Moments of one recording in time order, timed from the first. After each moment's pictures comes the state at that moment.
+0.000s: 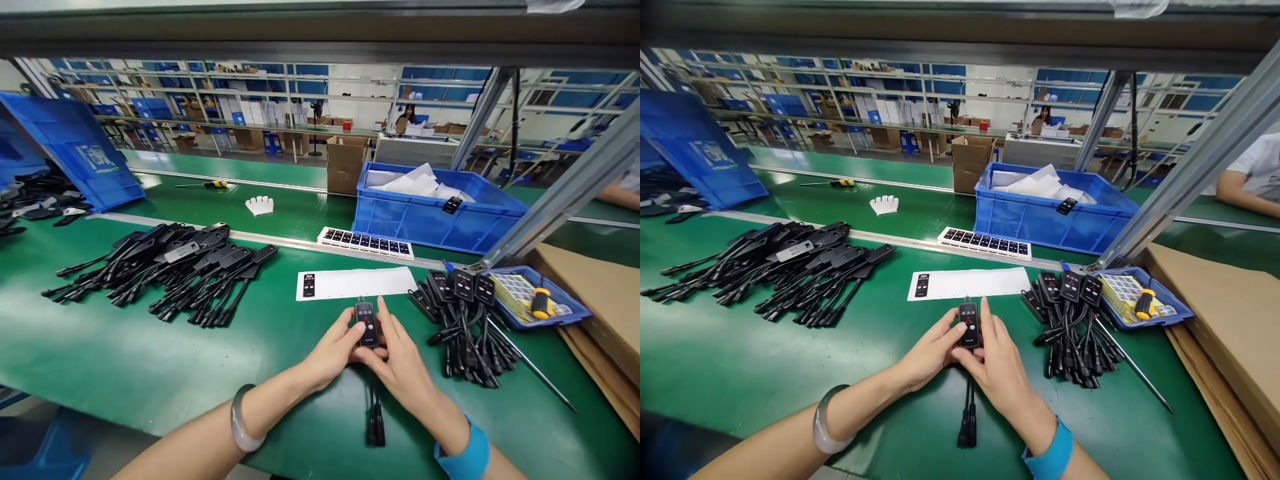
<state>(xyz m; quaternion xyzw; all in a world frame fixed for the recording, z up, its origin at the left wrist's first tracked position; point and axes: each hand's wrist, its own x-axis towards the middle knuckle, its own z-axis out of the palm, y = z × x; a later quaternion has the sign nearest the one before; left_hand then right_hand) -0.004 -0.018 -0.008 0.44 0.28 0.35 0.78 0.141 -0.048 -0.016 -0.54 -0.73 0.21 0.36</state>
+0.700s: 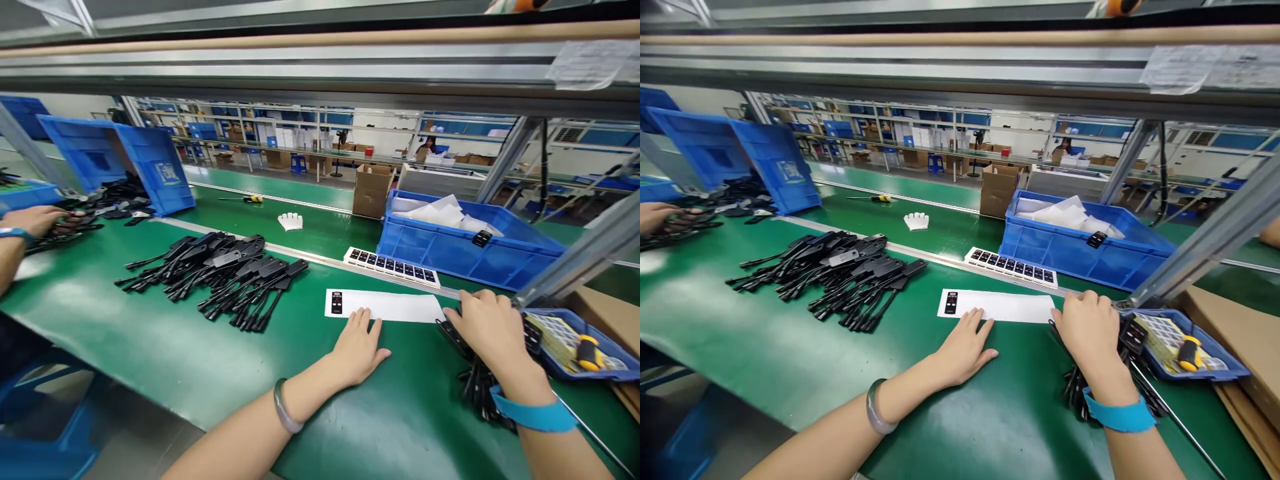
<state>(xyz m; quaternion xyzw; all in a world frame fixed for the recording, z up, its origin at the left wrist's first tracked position) -0.023 0.014 -0.020 0.88 0.45 0.12 0.07 0.202 0.020 0.066 -0.73 -0.64 -0.24 -0.01</state>
